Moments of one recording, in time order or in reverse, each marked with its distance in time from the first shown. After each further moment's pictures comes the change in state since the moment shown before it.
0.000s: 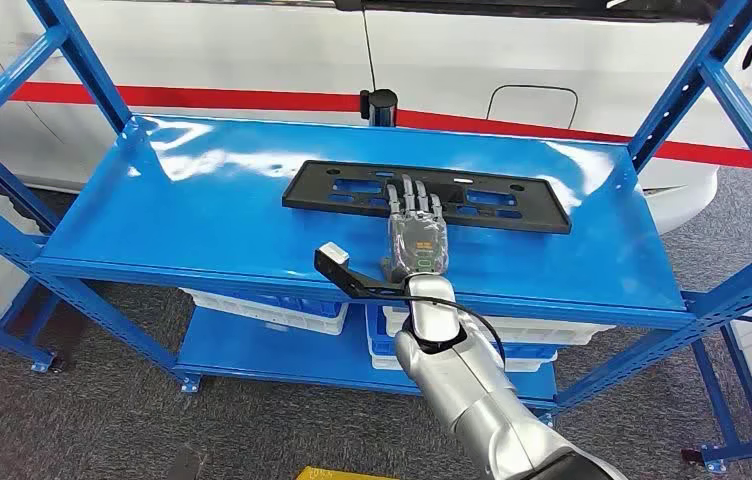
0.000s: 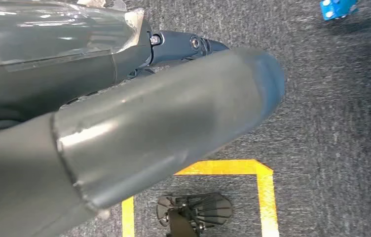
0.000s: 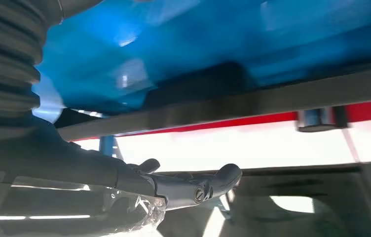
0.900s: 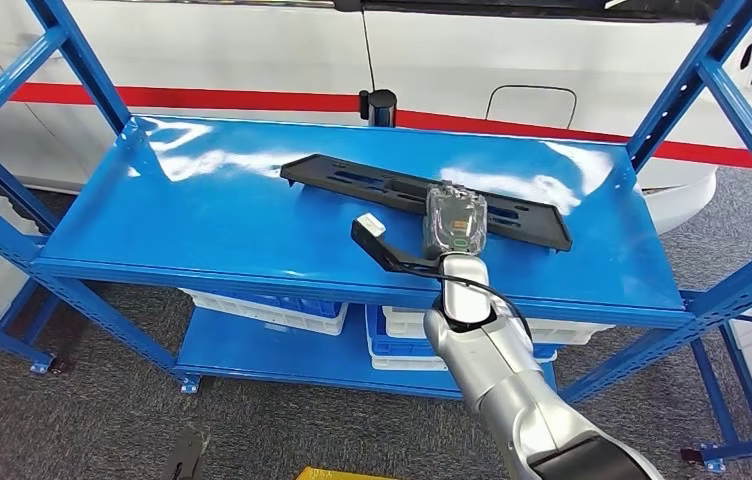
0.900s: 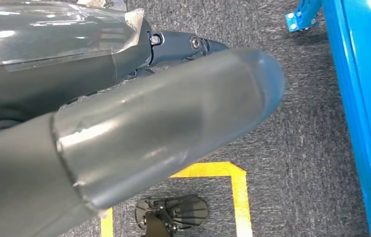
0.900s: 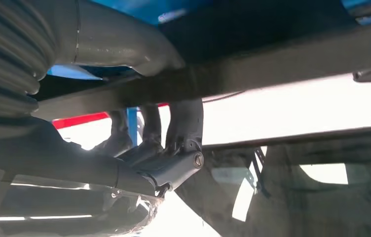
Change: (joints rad) left arm -0.054 0.000 0.007 -0.001 -0.020 -0.004 -0.011; right arm -0.043 -0.057 -0.060 -0.013 0.005 -0.040 -0.009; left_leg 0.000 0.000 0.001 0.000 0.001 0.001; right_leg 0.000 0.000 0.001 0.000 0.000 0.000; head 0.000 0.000
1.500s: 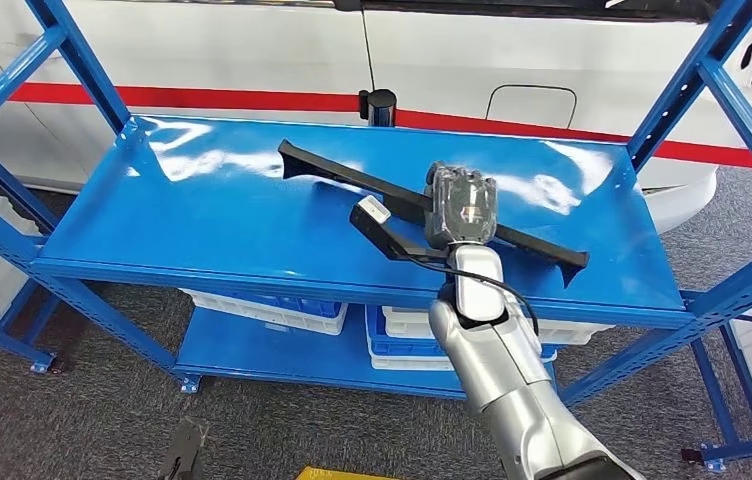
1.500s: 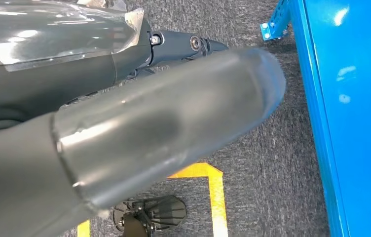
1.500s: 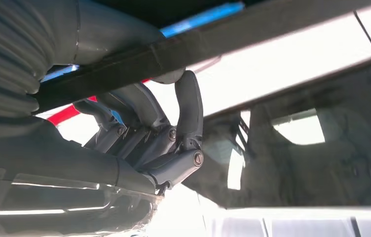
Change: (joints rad) left arm -0.015 -0.008 0.015 0.000 0.011 -0.002 -0.077; right arm 0.076 -0.007 -0.040 -0.275 -0.003 0.002 -0.119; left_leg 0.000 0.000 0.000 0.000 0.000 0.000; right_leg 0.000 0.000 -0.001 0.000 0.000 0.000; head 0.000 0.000
